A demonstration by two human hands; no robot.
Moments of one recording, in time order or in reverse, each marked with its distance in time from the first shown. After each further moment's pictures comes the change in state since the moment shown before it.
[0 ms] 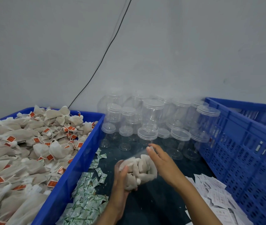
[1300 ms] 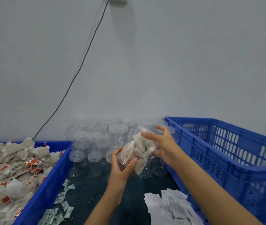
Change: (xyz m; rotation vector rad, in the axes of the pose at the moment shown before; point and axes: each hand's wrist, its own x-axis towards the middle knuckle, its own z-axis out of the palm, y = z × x) left_hand 0.023 0.063 0.118 0.016 -0.241 0.230; right_hand -0.004 -0.078 -0.138 0.628 0.284 0.096
